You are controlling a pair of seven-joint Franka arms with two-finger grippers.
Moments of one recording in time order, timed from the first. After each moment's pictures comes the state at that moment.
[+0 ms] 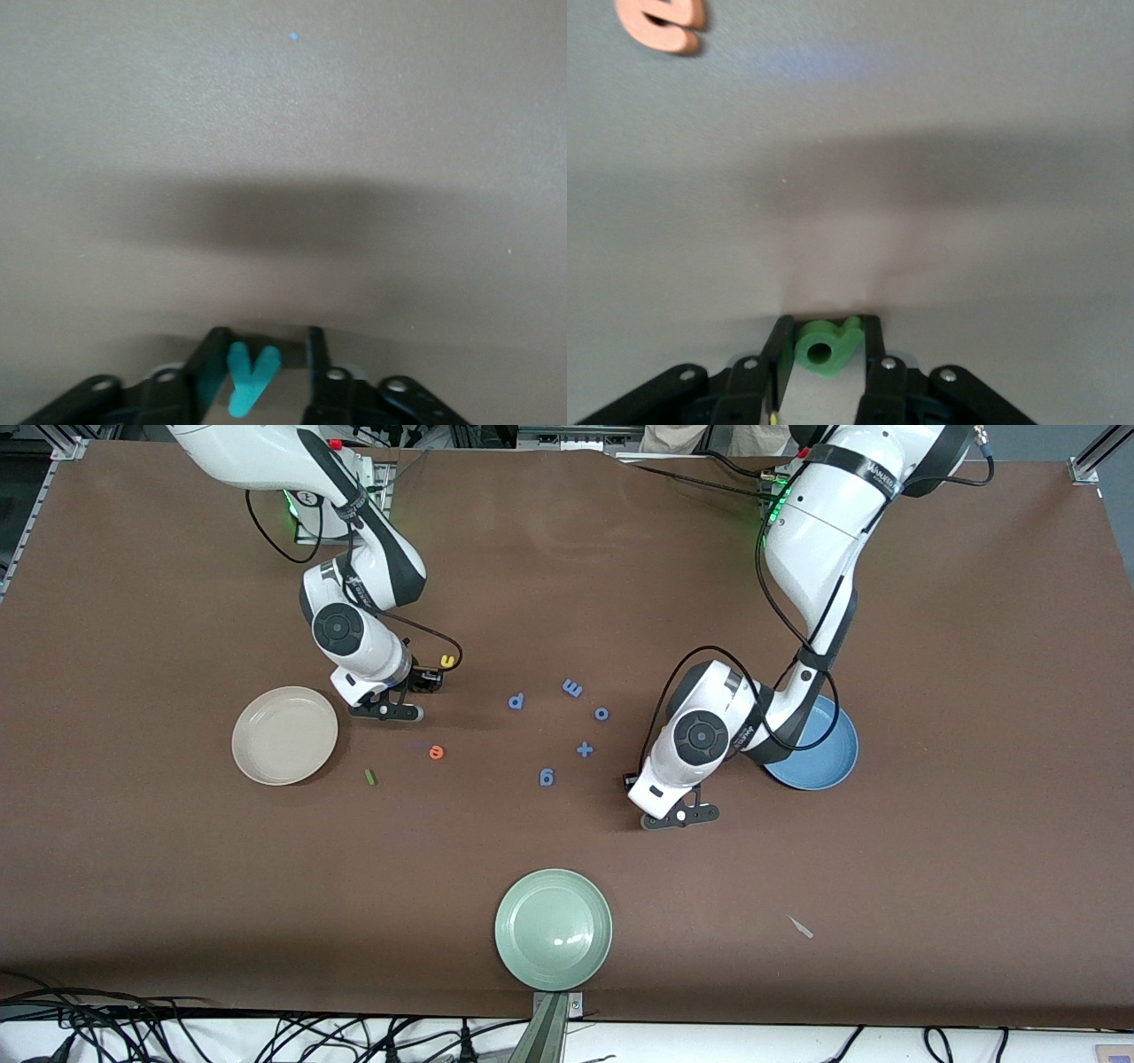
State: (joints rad) left arm -0.42 0.85 -0.11 -1.46 0.00 2.27 -0.69; right arm 0.20 0.38 0.25 -2.31 0.03 2.54 0.50
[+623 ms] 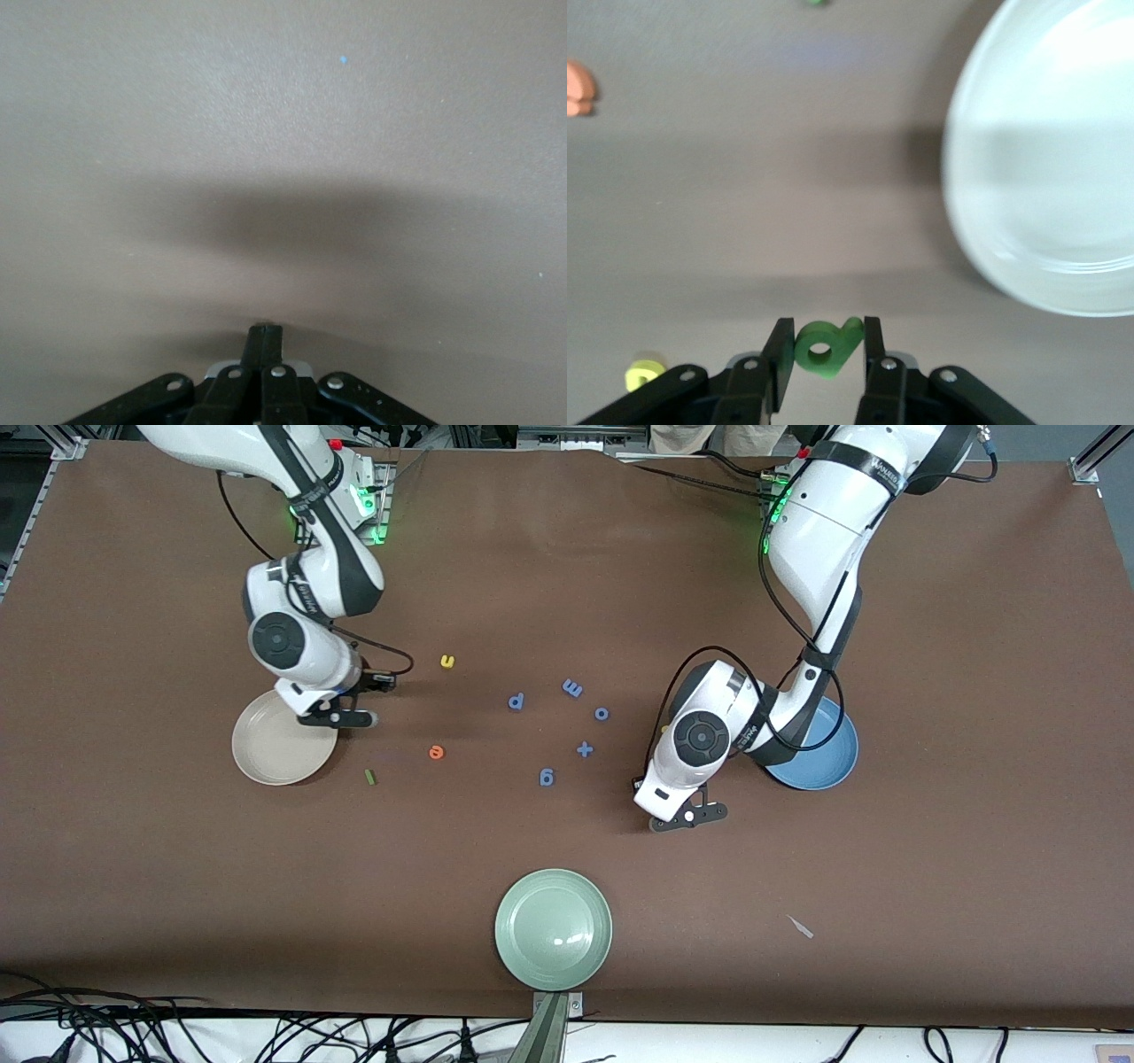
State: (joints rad) left arm -0.42 0.83 -0.10 -1.45 0.04 2.22 -0.74; right arm 0.19 0.26 0.08 -2.24 0.02 2.26 0.25
